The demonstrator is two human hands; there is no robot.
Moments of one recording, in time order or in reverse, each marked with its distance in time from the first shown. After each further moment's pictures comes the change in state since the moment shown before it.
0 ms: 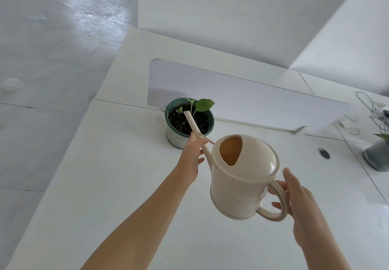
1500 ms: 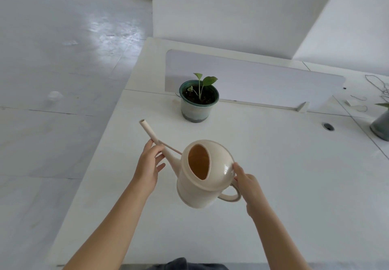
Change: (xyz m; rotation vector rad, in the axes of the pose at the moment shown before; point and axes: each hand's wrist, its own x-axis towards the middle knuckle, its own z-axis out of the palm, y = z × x) left_hand -0.171 -0.053 -0.104 0.020 0.269 0.173; right_hand -0.077 0.108 0.041 -0.010 -0.234 0.033
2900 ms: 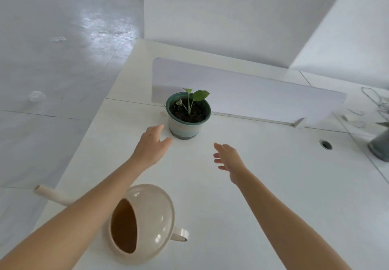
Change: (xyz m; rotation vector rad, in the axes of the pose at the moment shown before) left_hand 0.088 0.056 0.062 0.981 -0.055 0.247; right_hand 0.135 -0.084 0.009 -0.086 -0.097 -0.100
